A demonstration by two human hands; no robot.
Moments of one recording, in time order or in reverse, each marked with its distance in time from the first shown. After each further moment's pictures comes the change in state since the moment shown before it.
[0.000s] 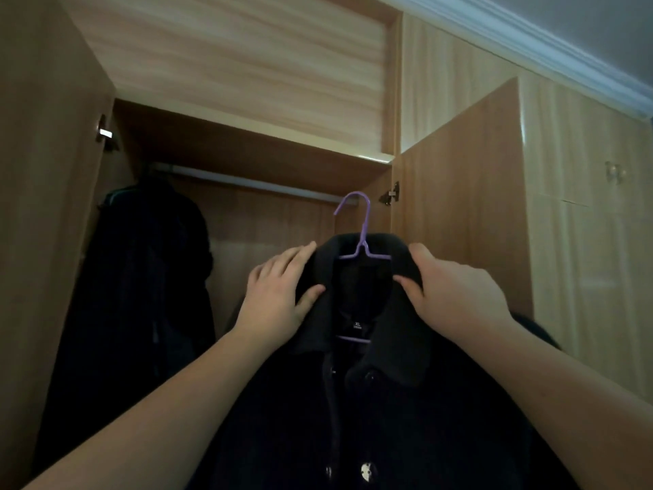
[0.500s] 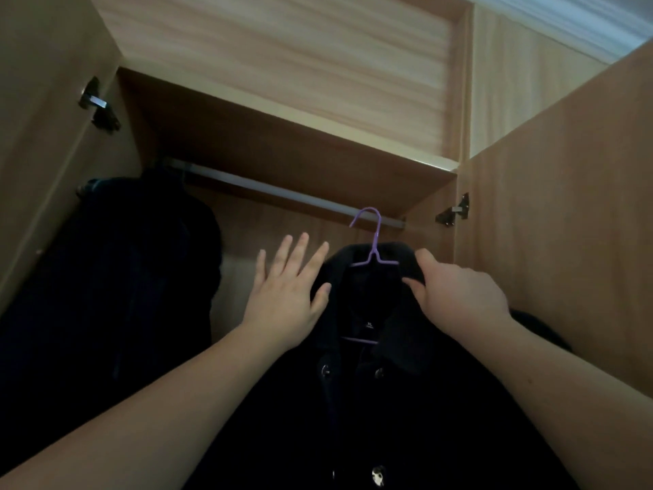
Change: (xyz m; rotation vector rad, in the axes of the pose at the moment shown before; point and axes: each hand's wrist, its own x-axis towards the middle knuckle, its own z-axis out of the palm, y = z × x) left_hand 0.102 -0.113 0.142 0.361 0.025 -0.124; right_hand 0.177 0.012 0.194 -0.045 0.044 -0.056
